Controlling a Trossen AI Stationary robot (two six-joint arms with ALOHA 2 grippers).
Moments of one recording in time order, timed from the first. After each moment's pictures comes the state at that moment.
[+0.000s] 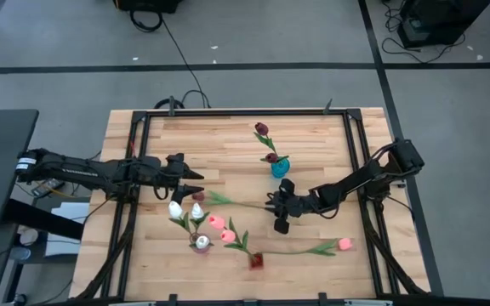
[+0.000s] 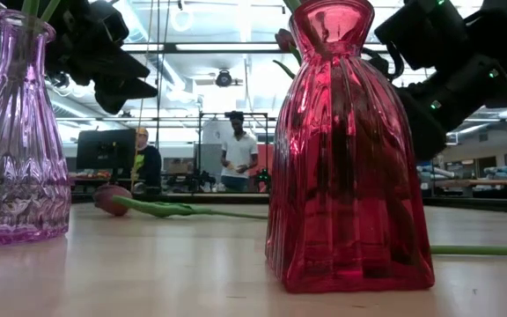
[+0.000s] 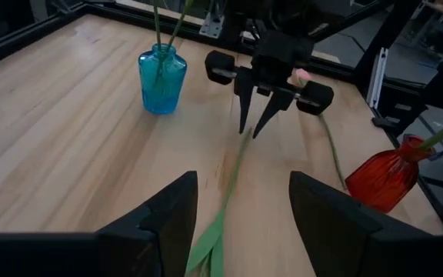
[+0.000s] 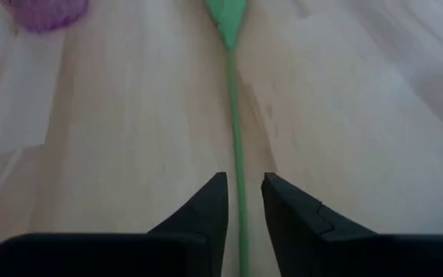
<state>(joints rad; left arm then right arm) -0.03 0.73 0.35 0.06 -0.03 -0.27 0.28 1.70 0.58 0.42 0.35 0.38</state>
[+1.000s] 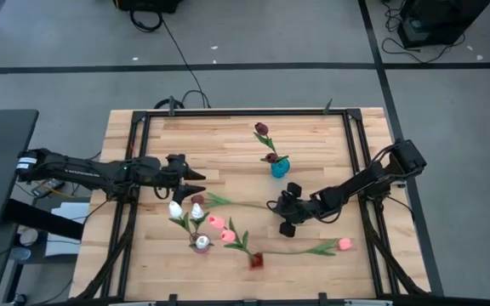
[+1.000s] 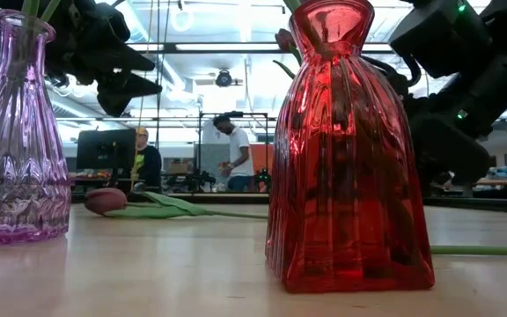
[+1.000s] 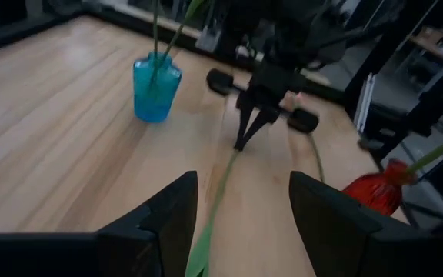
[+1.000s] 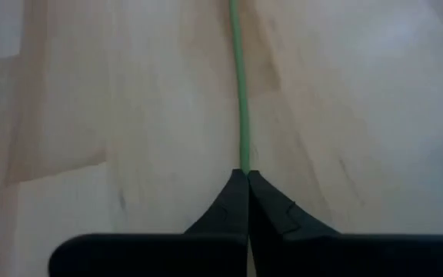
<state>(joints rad) -0.03 0.75 0.32 0.17 -0.02 -0.35 0.32 1.70 0.59 0.20 0.36 0.47</state>
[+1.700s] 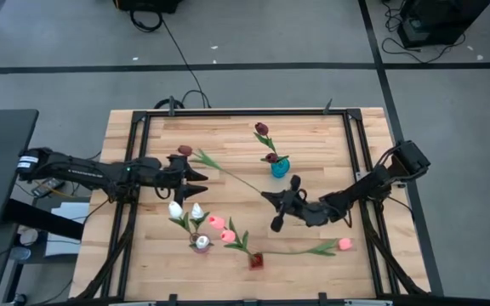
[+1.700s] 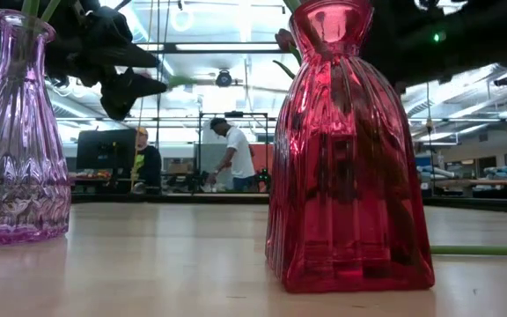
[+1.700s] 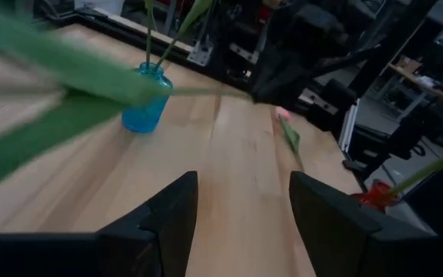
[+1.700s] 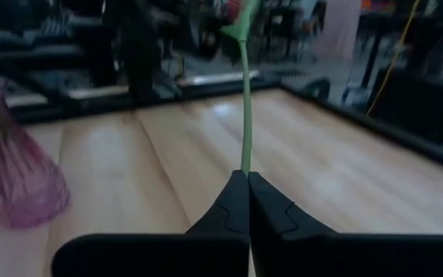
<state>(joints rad) -0.03 0.79 0.28 0.32 -0.01 -0.41 0.42 1.67 0.58 0.84 0.87 0.19</state>
